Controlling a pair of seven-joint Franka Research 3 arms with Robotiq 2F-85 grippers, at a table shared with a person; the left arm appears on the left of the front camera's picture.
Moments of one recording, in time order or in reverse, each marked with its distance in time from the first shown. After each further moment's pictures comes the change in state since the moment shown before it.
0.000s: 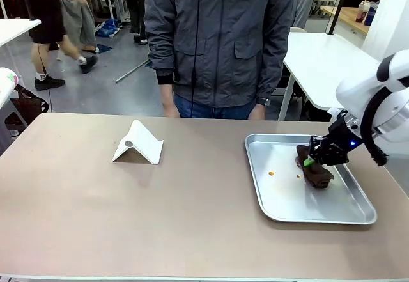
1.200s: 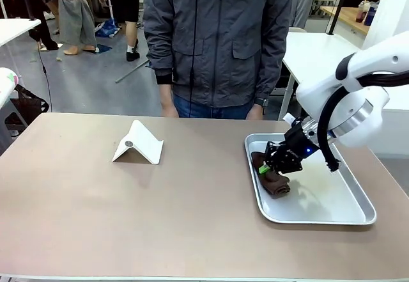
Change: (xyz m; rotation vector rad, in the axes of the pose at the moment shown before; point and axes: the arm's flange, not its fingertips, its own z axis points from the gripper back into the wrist) left arm 0.000 0.000 0.000 0.001 0.000 0.000; right arm -0.049 0.094 -0.062 0.134 0.124 0.102
